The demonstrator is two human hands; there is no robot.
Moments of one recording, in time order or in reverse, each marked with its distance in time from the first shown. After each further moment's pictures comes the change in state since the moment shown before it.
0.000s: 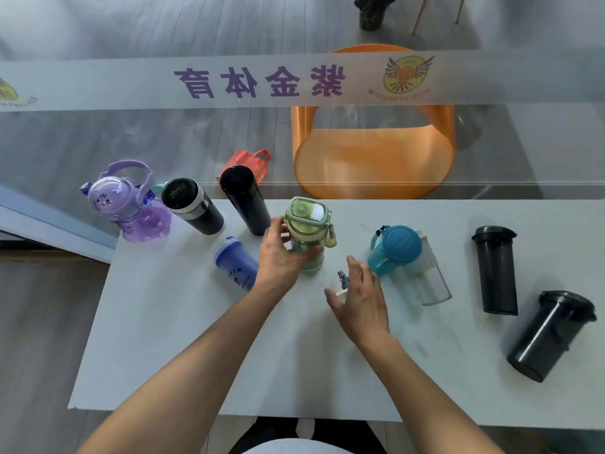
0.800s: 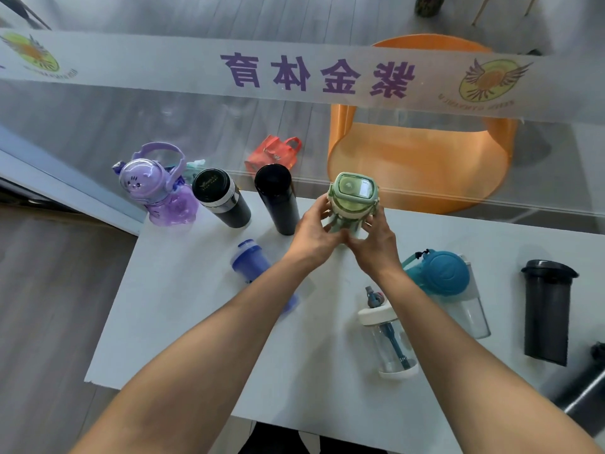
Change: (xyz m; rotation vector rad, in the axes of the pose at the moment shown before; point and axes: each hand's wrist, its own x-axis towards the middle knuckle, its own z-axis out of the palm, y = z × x) left_hand 0.065 0.014 0.003 -0.146 -0.122 -0.047; right_hand 0.117 -0.071 -0.033 0.592 -0.057 -0.051
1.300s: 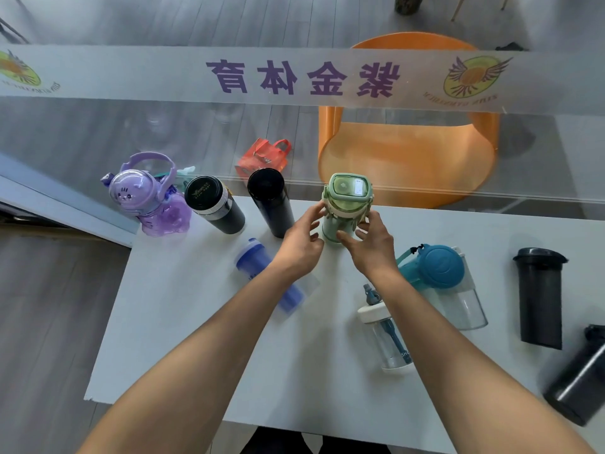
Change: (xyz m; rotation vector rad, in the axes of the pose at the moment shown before) left_hand -0.008 -0.007 -0.019 0.212 -0.125 -0.060; right_hand 0.000 0.007 0.006 -0.055 0.081 0.133
